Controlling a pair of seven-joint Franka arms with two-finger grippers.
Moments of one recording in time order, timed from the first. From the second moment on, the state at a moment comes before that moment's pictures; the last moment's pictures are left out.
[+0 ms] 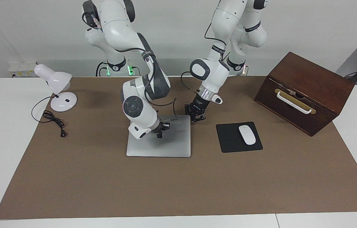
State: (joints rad) left arm -0.75 0.25 -0.05 -2.24 -1.57 3.07 -1.57; right arm 0.52 0.53 -0.18 -1.56 0.40 1.87 0.29
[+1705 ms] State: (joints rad) left arm -0.60 0.22 -0.04 -2.24 -1.57 2.97 -1.46; right arm 0.52 0.53 -0.18 -1.56 0.41 1.86 0.29
